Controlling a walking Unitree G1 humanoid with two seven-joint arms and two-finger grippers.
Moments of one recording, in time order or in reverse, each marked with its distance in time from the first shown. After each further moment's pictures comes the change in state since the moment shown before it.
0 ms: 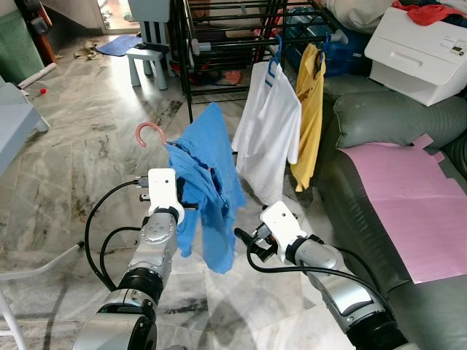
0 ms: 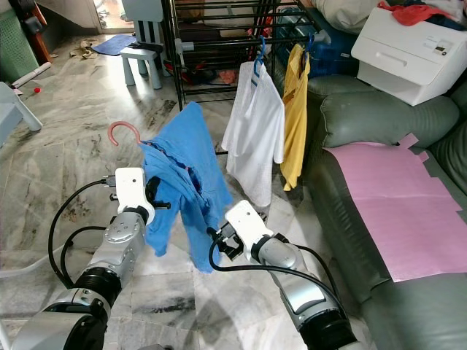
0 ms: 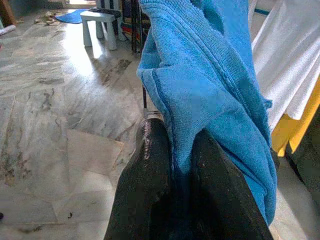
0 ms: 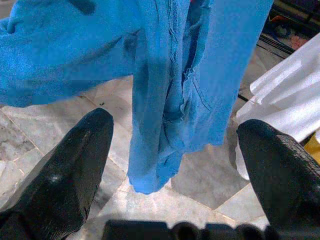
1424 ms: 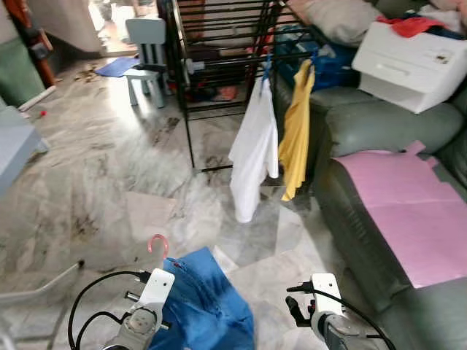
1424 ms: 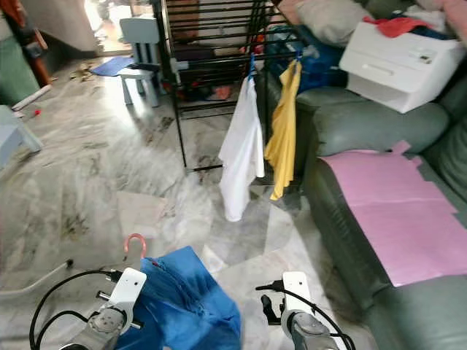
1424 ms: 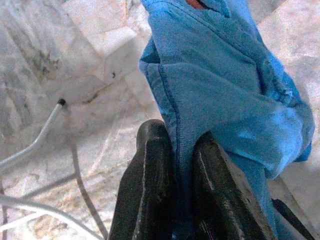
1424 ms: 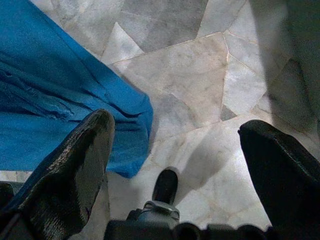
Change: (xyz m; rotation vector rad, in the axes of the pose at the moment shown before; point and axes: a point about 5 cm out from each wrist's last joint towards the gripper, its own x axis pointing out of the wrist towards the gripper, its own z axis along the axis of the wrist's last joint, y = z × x) left arm -0.107 0.051 -0.156 0.442 0.668 -0.065; right arm -0.050 0.020 -0.165 0.582 0.519 -0.399
